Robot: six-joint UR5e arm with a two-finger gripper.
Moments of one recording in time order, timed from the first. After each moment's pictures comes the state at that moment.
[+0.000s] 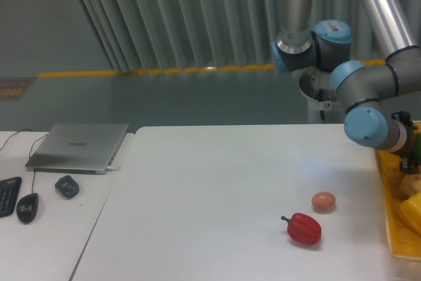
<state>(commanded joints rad) 2.45 -1.91 -1.78 -1.42 2.25 1.83</state>
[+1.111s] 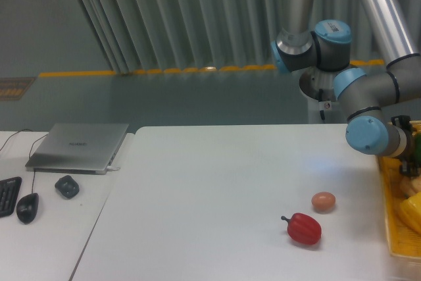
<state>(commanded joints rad) 2.45 -1.93 -1.77 -1.42 2.27 1.83</state>
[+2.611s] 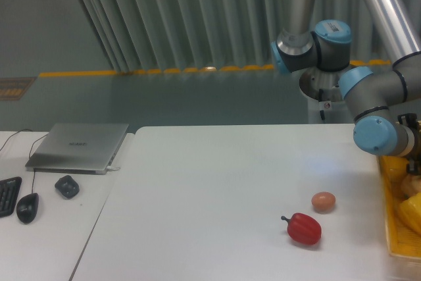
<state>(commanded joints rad) 2.48 -1.94 -1.74 -1.48 2.27 1.83</state>
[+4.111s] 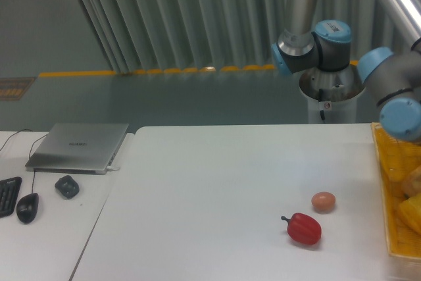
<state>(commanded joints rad) 2.56 -1.87 -1.54 -1.68 2.01 1.81</state>
